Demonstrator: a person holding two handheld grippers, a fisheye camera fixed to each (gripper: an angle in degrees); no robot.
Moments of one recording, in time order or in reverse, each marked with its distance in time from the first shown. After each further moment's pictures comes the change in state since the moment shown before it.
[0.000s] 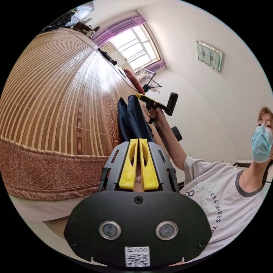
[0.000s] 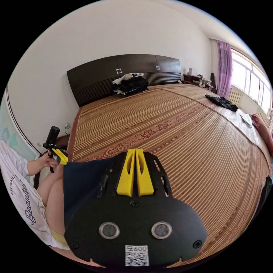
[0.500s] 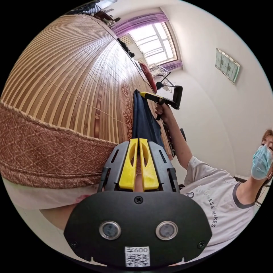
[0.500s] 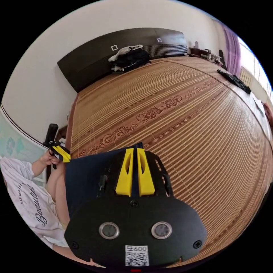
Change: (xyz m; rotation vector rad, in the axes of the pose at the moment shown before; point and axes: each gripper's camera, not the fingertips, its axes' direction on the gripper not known) left arm -0.063 -0.033 -0.028 -0.037 -0.032 -0.120; right arm 0.011 -0.030 0.044 -0.267 -0.058 0.010
